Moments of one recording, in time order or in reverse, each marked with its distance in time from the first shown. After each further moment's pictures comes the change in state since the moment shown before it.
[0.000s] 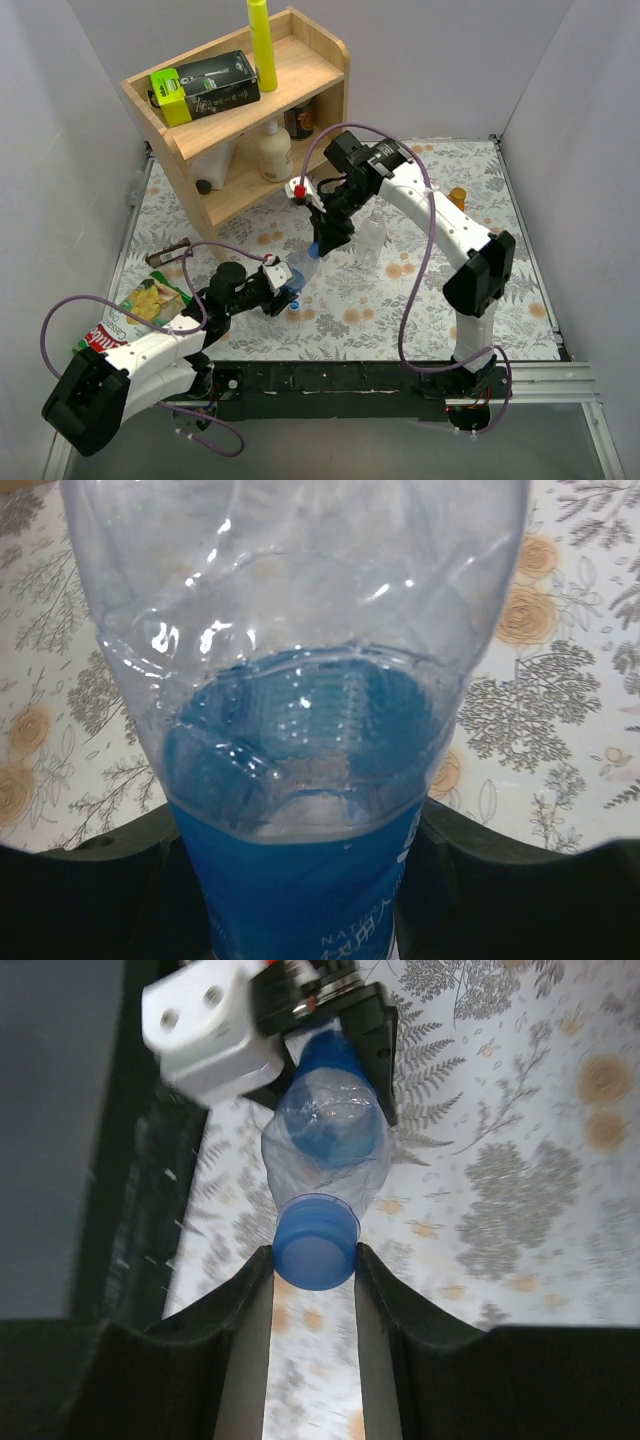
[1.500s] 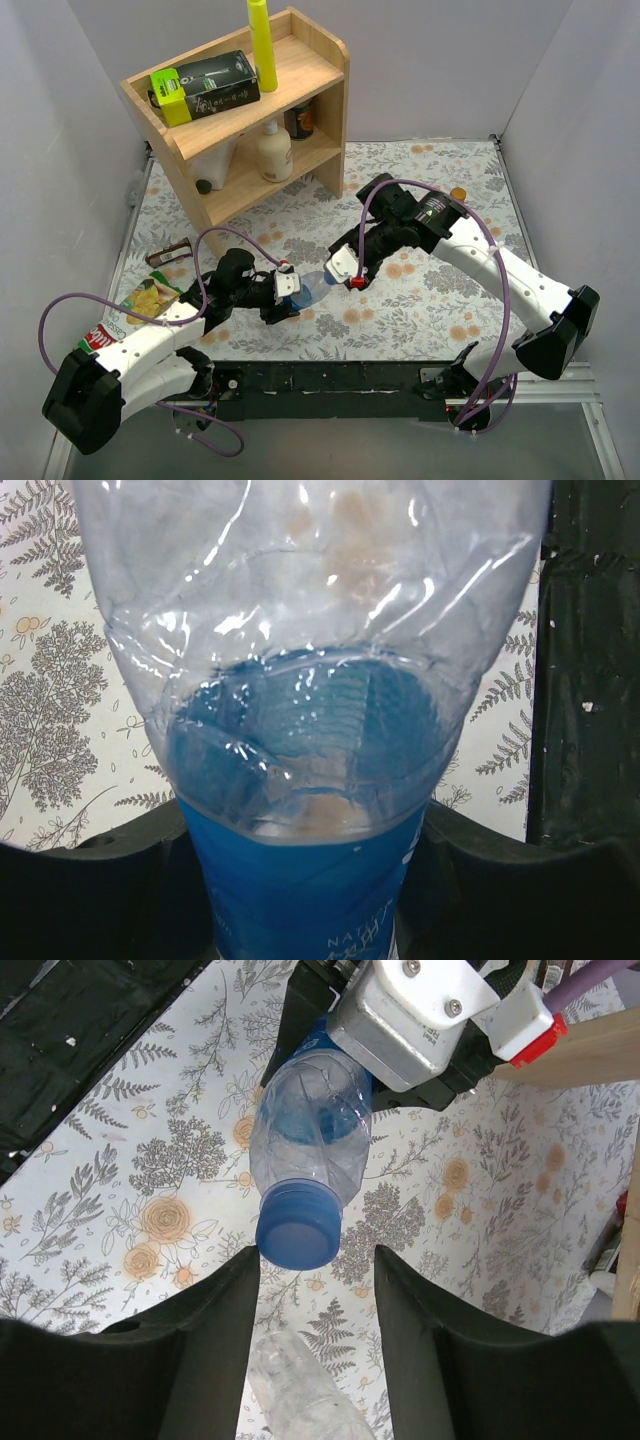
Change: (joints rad) left arm -0.005 0.019 0.199 -0.443 0.241 0.234; right arm 0.077 -0.466 -0.527 0.268 0.092 -0.454
